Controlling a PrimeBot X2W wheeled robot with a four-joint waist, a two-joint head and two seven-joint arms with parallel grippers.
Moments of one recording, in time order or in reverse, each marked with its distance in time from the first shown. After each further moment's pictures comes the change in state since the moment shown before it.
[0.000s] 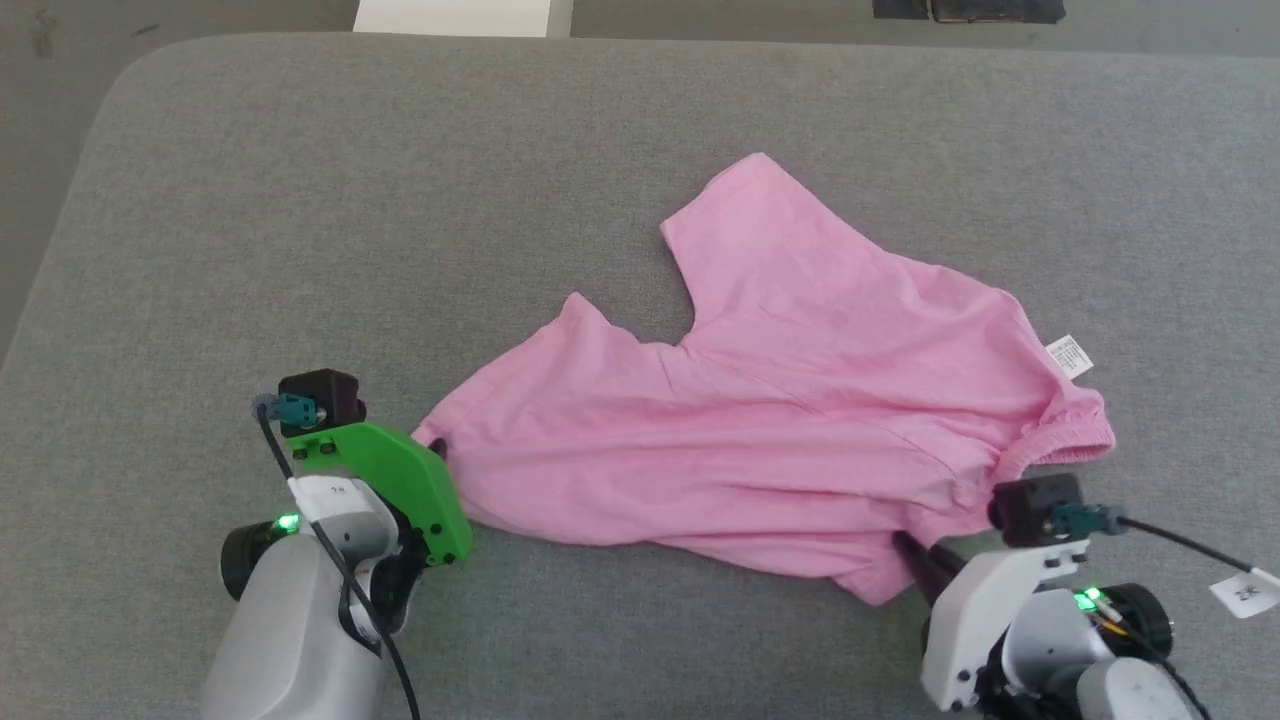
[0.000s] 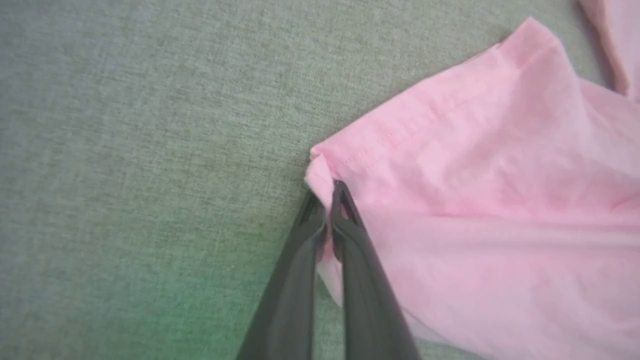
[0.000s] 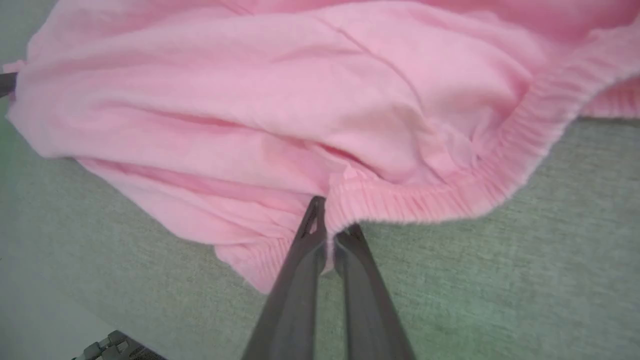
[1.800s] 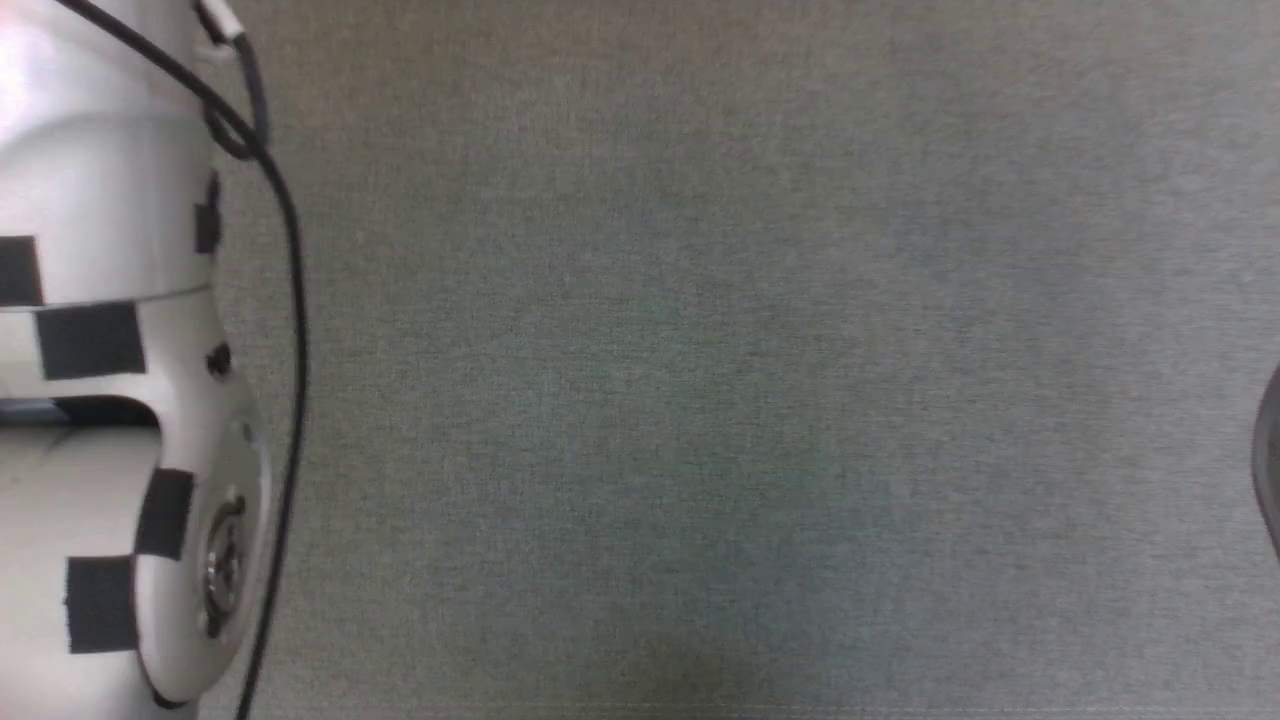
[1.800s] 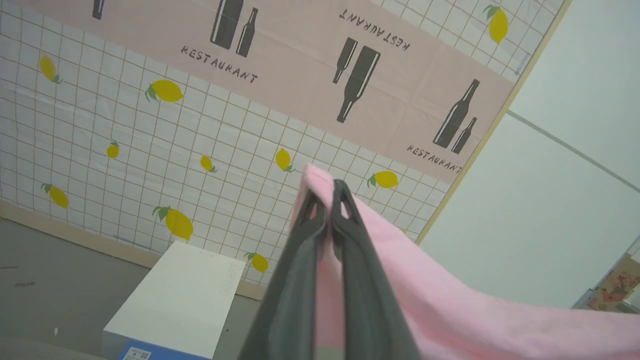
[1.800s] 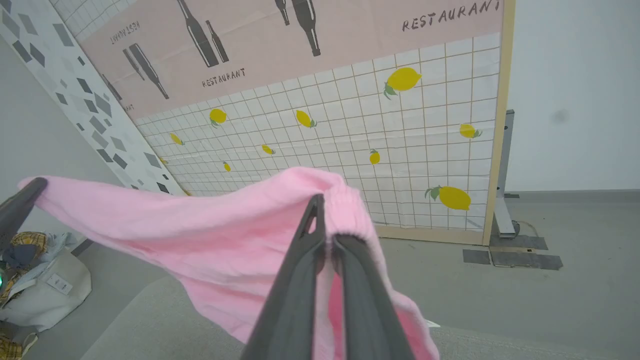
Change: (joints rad) left arm -1.103 0.007 0.089 0.169 -0.070 0.010 -0.402; right arm -1.395 -0.070 -0.171 0.368 0.207 0.000 0.055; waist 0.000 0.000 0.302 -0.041
